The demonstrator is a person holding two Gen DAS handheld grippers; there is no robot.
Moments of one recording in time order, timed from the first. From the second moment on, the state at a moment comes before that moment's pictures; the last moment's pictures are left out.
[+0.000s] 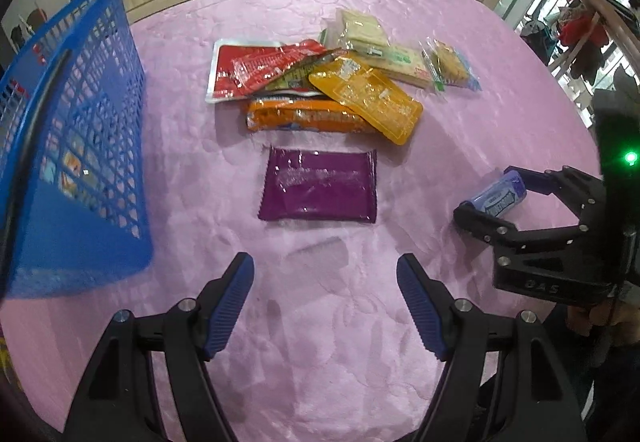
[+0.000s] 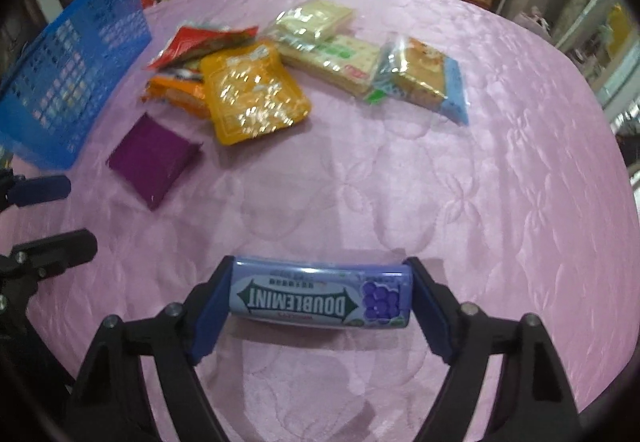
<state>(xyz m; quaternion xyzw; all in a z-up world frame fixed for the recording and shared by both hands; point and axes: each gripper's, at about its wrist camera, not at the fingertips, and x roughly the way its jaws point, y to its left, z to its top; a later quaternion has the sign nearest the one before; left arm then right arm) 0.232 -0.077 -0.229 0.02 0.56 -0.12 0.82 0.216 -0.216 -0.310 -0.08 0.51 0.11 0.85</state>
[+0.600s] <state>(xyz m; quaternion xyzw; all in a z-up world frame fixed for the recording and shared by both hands) 0.286 -0.100 -0.241 0.09 0.55 -0.19 0.80 0.224 -0.231 -0.298 -0.03 0.49 0.09 0.87</state>
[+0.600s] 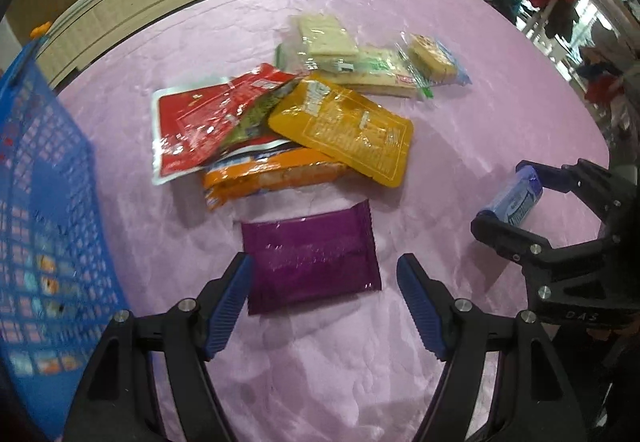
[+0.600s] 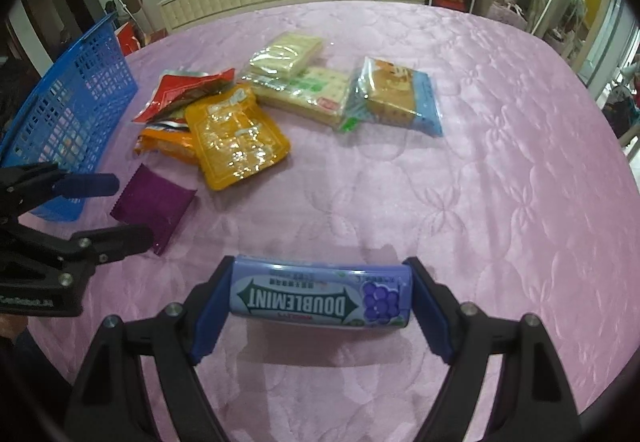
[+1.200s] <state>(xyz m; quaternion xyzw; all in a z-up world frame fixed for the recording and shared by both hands) 0.310 -0.112 -0.267 0.13 0.56 -0.19 0.80 0.230 -0.229 -0.307 -0.02 0.49 0.10 0.86</state>
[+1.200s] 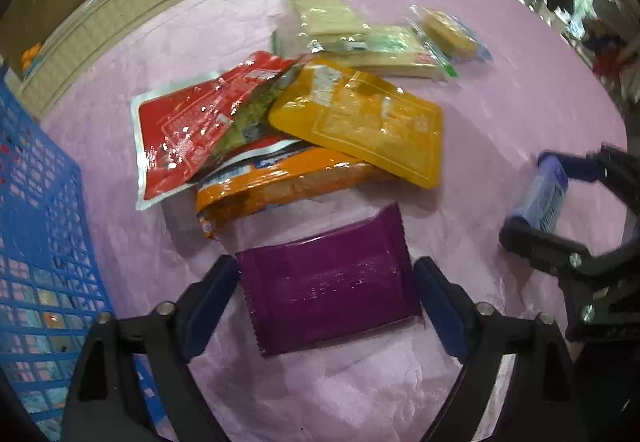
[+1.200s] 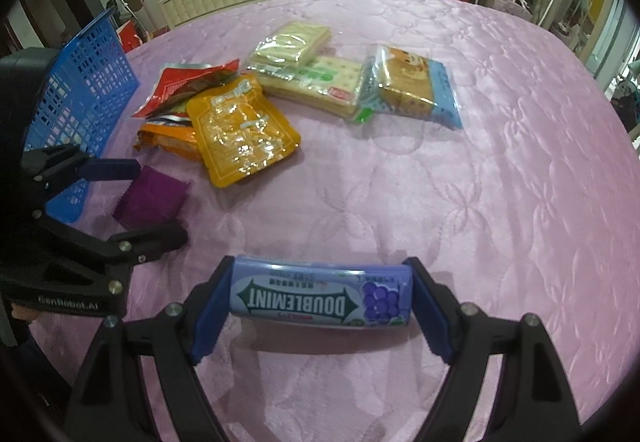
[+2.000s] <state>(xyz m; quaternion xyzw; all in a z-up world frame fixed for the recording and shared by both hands) 0.271 -0.092 -0.236 0.08 0.55 -0.17 0.82 0.217 -0.230 -0.286 0.00 0.48 0.12 0.87</state>
